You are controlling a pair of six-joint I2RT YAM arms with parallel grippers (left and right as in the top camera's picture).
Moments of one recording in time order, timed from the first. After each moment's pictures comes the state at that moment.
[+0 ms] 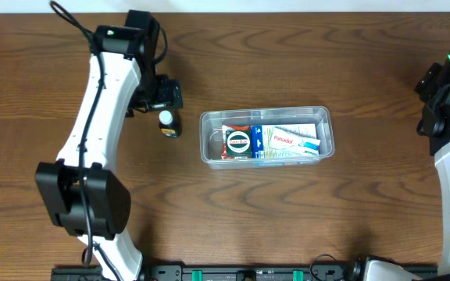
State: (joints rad) left arm -0.15 1.92 1.82 -1.44 -0.02 -0.31; right arm -0.21 1.37 1.25 -0.59 0.55 0.30
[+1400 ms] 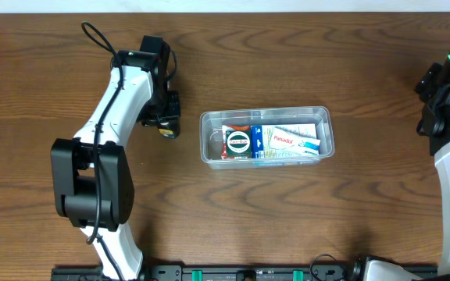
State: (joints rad) left arm -0.15 1.97 1.58 -1.15 0.02 -0.27; right arm -0.21 1.37 1.25 -0.59 0.55 0.30
